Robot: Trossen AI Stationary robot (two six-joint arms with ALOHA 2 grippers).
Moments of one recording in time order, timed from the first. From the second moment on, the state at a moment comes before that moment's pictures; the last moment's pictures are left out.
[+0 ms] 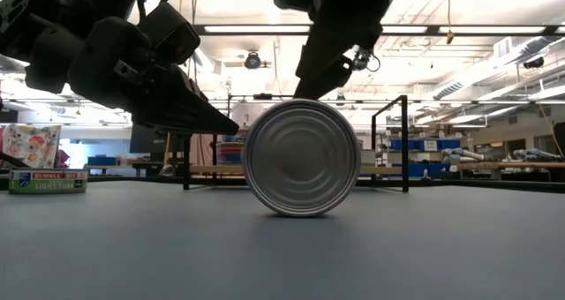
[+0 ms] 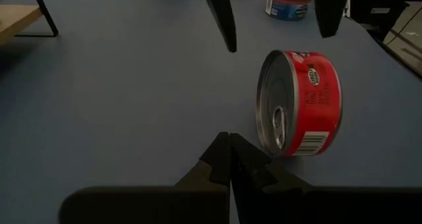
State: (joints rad) left arm -0.33 1.62 0.44 0.82 -0.26 -0.16; right arm 0.24 1.85 1.38 -0.50 -0.07 0.27
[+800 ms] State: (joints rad) left arm -0.33 1.62 0.44 0.81 -0.27 -0.16; right arm 0.34 1.90 1.38 -0.52 0.13 0.34
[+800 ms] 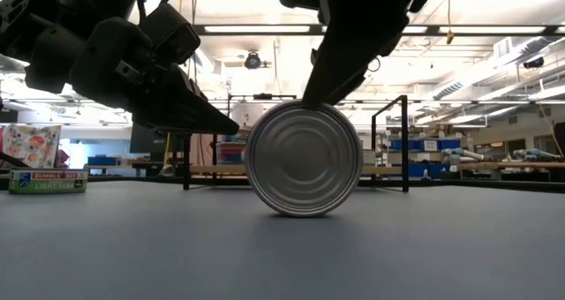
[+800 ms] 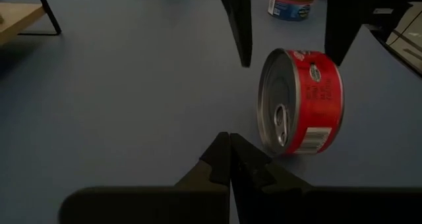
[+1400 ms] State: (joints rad) left arm -0.33 1.62 0.44 0.82 -0.27 -0.16; right arm 0.34 1.92 1.38 -0.54 0.10 0.30
